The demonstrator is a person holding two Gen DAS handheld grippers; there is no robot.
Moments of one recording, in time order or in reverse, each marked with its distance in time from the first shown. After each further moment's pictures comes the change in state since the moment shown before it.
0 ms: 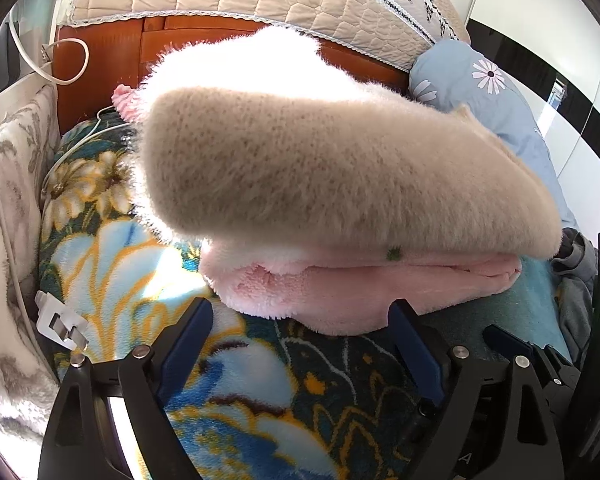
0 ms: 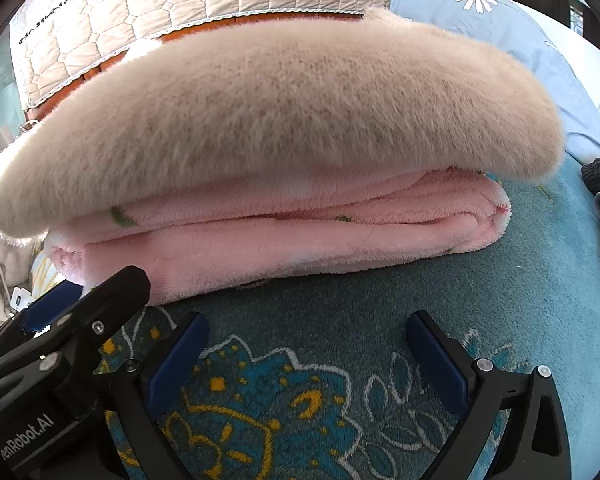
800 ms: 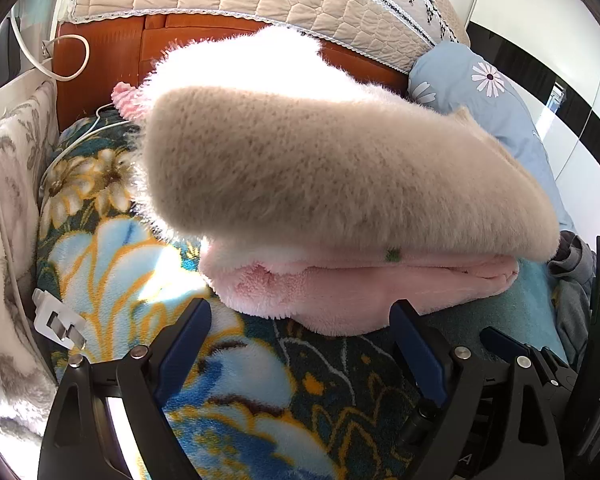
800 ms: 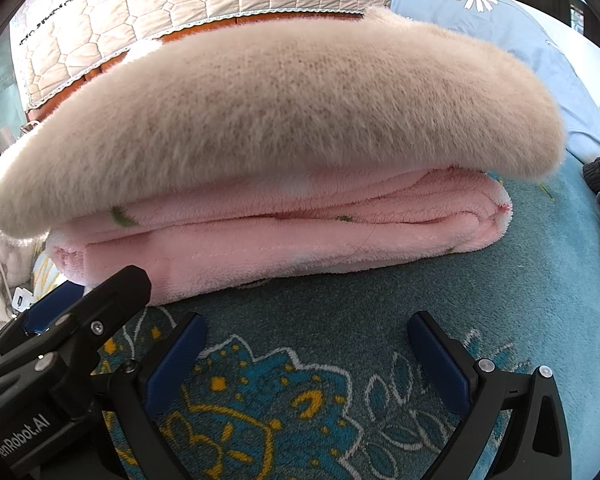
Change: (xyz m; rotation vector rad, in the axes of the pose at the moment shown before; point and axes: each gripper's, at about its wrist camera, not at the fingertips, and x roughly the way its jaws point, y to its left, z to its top) left arm -0.003 0.010 -0.001 -0.010 -0.001 -0.013; right arm 0.012 -0.051 0.000 0.006 0.000 0.007
